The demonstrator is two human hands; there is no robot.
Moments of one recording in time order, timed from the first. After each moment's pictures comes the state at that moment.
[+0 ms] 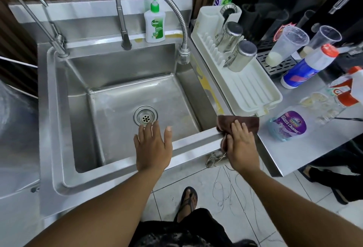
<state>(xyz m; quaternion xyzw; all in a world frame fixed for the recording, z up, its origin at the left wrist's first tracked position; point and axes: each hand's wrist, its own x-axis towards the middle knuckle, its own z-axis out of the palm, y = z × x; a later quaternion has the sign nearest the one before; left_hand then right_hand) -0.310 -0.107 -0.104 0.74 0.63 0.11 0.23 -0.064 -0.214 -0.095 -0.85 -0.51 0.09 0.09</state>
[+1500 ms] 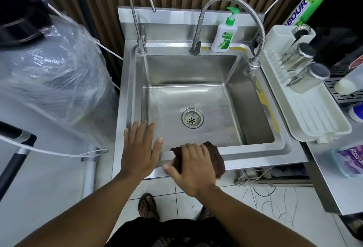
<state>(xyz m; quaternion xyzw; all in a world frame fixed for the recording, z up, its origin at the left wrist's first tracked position) -0.512 -0.105 -0.097 0.76 0.62 0.14 0.14 -0.329 -0.164 -0.083 -0.67 -0.73 0.12 0.03</state>
